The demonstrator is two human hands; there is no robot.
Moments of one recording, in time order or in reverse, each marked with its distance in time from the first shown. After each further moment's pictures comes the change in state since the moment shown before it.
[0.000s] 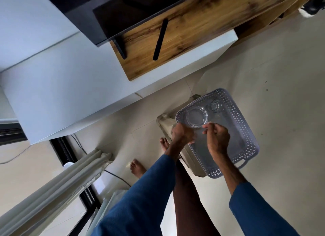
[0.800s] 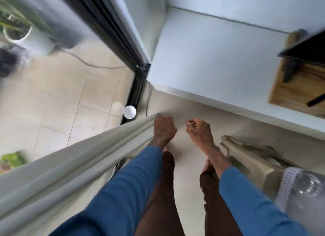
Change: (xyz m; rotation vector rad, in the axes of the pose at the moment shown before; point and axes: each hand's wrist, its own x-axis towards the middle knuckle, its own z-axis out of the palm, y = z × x) left_hand -0.055 -0.293 -0.413 0.323 0.586 0.009; right_hand -0.276 -0.123 0.370 -0.674 -0.839 -0.661
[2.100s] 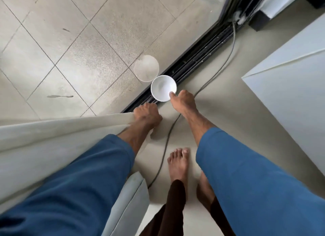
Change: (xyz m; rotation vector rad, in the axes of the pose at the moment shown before) left_hand 0.268 -0.349 0.228 -0.068 -0.186 -0.640; right_hand 0.321 -0.006 0.493 -0.383 -0.481 -0.057
